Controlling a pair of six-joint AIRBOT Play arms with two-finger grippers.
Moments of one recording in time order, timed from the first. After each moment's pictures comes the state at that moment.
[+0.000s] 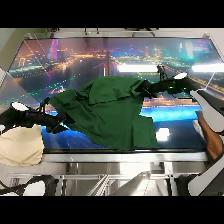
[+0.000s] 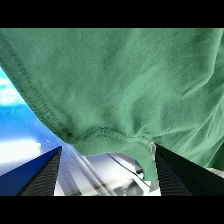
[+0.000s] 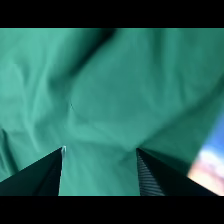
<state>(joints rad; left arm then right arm) 0.22 -1.42 0.73 0.91 -1.13 -1.31 0.01 -1.96 1.46 -0.51 1.04 1.16</state>
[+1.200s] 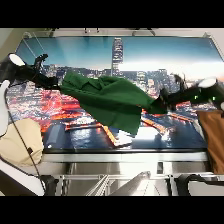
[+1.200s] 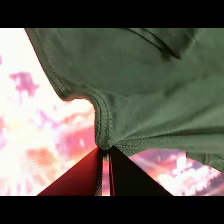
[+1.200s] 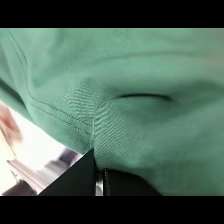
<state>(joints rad) 0.16 -1.94 1.81 1.17 -1.37 -1.15 -0.11 -1.46 0.95 -0.68 1.20 1.34</state>
